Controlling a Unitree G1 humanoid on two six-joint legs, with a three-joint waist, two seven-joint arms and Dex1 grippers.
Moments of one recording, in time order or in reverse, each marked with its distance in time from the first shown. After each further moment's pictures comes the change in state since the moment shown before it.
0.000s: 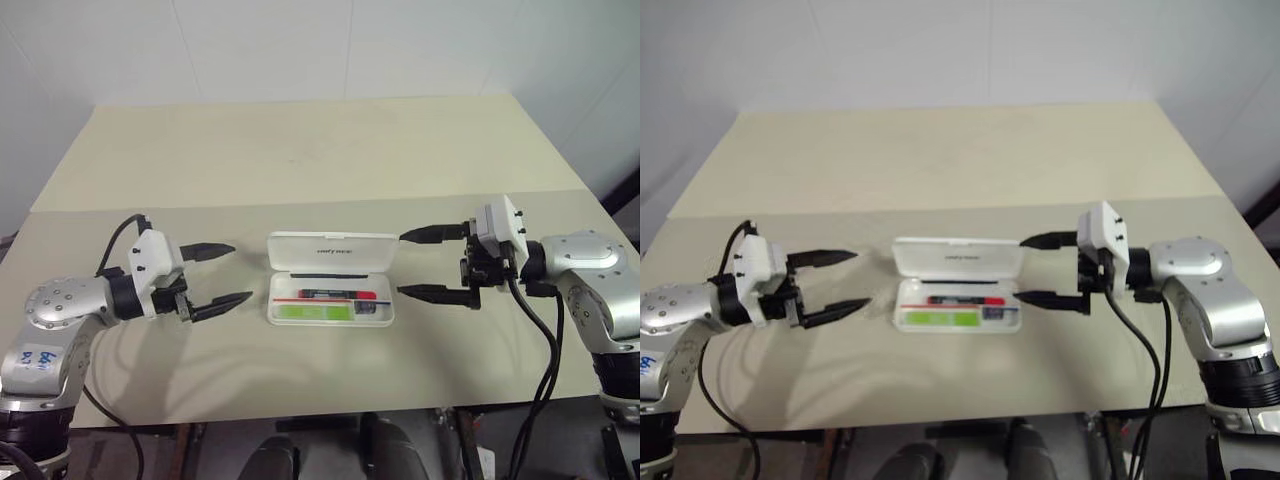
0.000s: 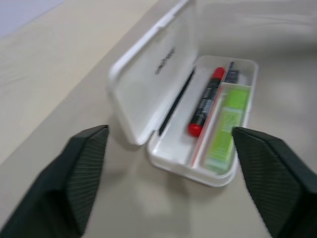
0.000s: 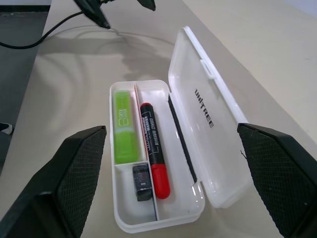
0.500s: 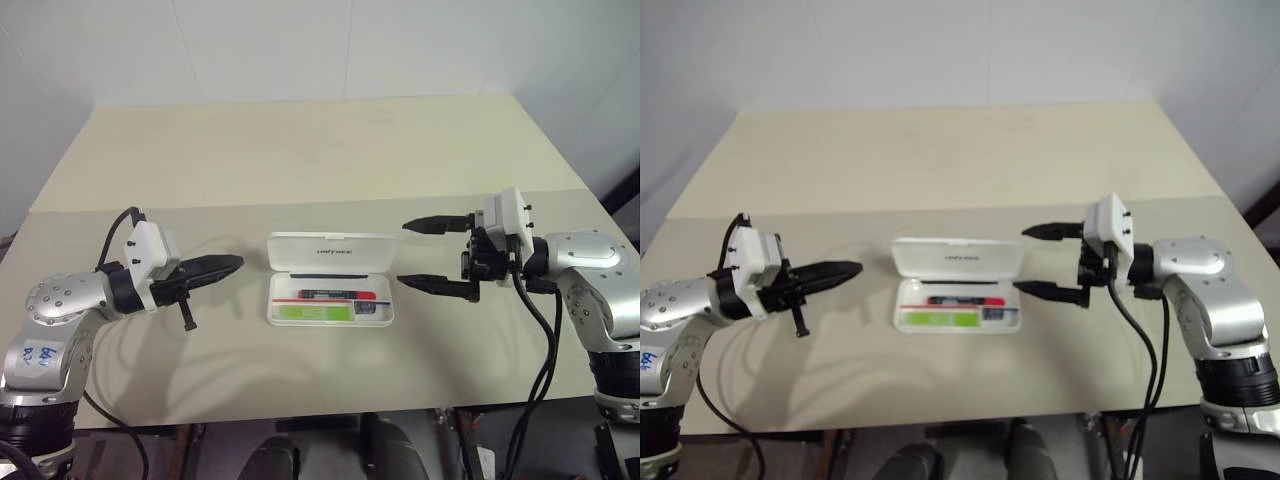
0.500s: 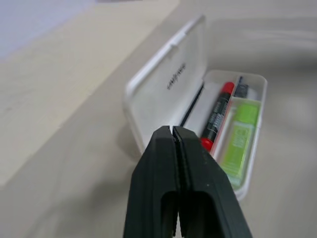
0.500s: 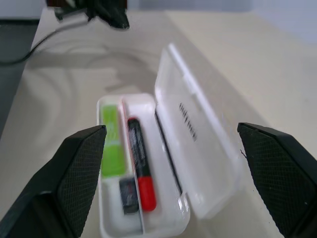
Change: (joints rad) left arm -0.043 -0.016 0.001 0.044 -0.025 -0.019 0.025; right arm 0.014 0.053 -0.062 -0.033 0.045 -0.011 -0.066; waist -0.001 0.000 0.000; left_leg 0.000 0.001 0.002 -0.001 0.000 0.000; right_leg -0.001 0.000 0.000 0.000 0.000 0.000
